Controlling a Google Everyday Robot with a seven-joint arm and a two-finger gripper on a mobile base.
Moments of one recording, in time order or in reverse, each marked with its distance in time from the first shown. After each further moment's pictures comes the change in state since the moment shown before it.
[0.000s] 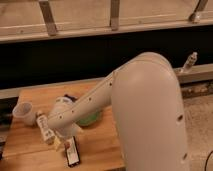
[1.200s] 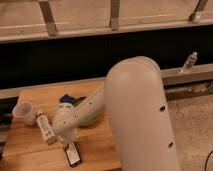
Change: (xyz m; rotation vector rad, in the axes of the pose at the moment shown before) arm -0.010 0.003 0.031 -0.041 -0.055 0.013
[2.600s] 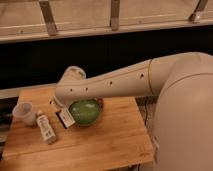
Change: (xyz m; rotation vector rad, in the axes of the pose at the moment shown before) arm -0.130 -0.026 -0.184 -0.051 -0.416 -0.196
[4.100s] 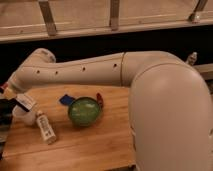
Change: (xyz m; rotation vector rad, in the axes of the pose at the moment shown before) arm -0.163 0.140 -0.026 -0.228 -0.320 -0.441
